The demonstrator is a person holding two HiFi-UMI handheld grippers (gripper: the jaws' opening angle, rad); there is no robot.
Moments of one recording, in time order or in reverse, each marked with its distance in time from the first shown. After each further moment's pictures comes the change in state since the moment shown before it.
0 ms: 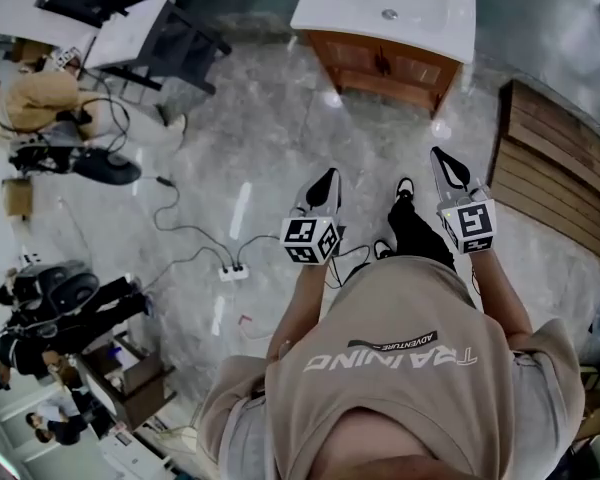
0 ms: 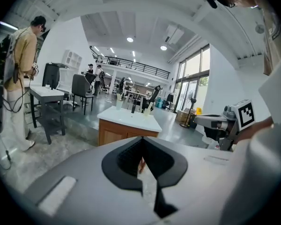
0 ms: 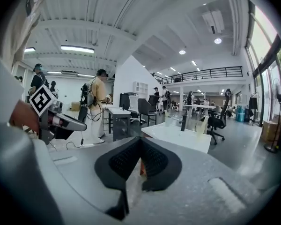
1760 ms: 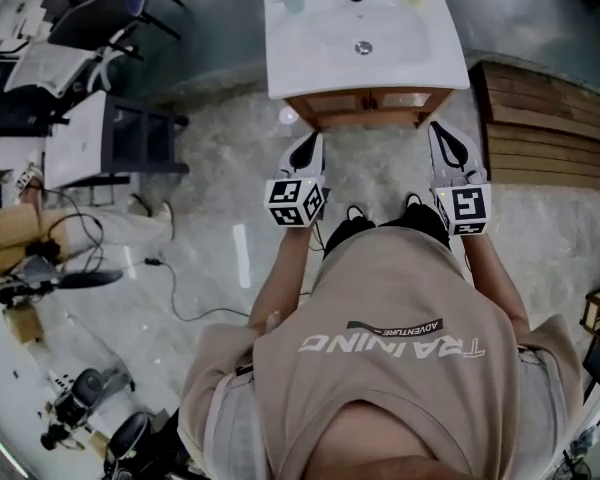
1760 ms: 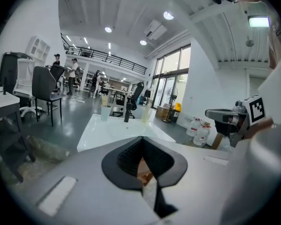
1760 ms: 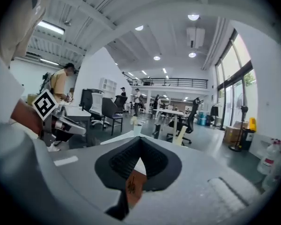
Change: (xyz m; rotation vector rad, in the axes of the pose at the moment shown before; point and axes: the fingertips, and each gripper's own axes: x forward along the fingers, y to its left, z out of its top) left arm 0.244 0.157 0.136 0.155 0.045 -0.341; right arm 0.182 -0.083 0.079 0.030 -0.037 -0.454
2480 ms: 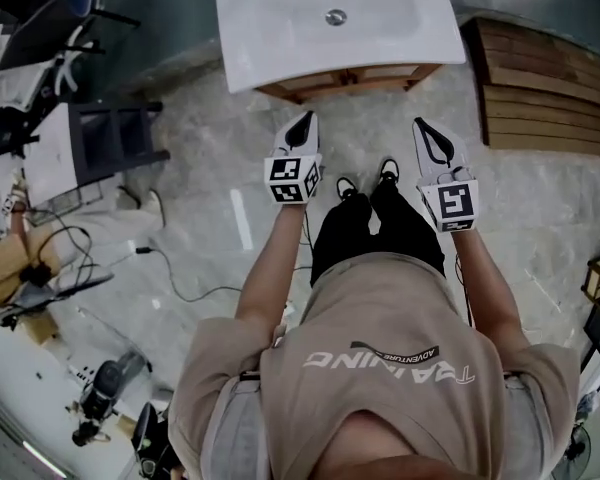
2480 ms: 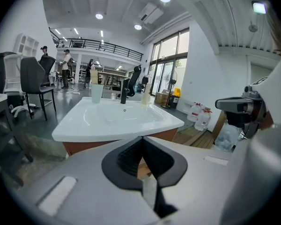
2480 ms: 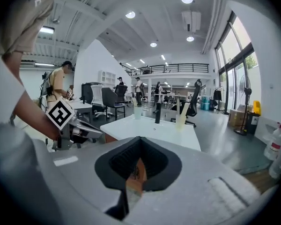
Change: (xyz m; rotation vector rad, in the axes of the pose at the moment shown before) left arm 0.104 0.001 -0.077 0.064 0.166 -0.016; right arm 0.026 -0.020 -0.089 0.092 0.143 0.037
